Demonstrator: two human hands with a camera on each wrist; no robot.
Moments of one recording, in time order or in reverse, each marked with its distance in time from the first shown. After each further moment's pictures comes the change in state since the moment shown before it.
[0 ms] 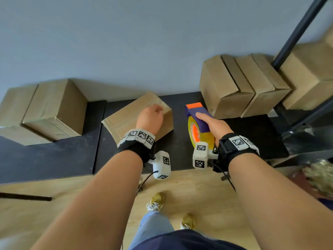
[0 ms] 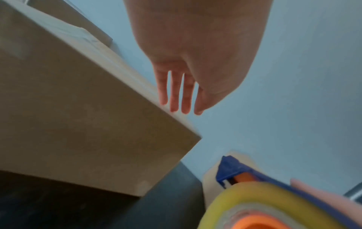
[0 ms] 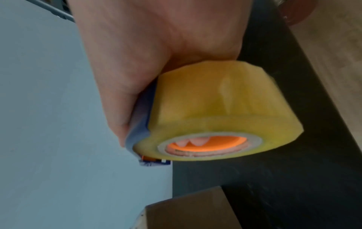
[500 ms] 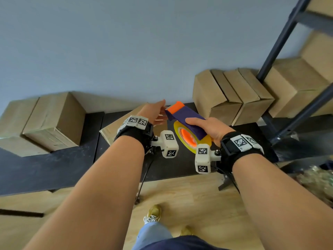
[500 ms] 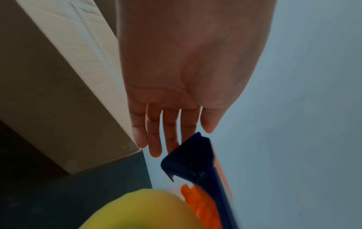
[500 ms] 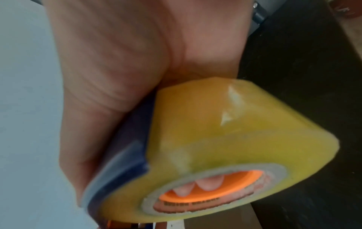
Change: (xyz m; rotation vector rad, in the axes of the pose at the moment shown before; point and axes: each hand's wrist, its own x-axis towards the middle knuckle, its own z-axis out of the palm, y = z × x) left_hand 0.021 0.059 -0.028 -0.695 -0.311 -0.390; right_hand -0.035 -0.031 -0.017 -0.240 -0.214 -0.238
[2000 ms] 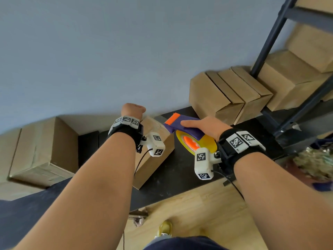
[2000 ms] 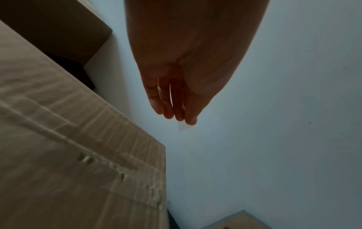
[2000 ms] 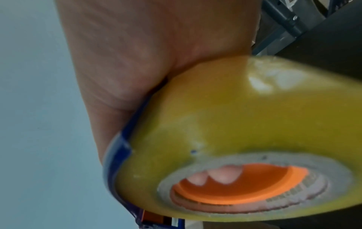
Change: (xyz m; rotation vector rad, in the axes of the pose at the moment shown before) left_hand 0.102 0.024 -0.086 0.486 0.306 0.152; right_hand 0.019 -0.053 0.039 -0.221 0.204 0.081
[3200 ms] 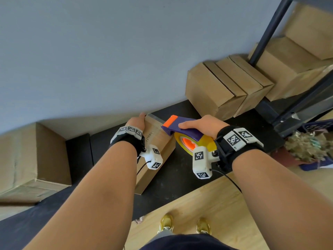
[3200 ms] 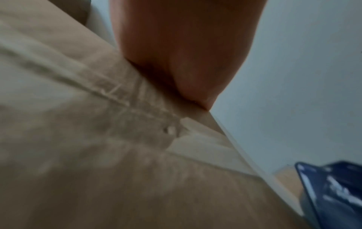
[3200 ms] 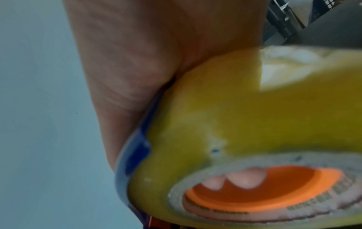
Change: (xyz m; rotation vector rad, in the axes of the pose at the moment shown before) left_hand 0.033 -0.042 0.035 0.369 -0.244 0.114; right_hand 0.024 -0.017 0.025 -0.122 -0.021 0.167
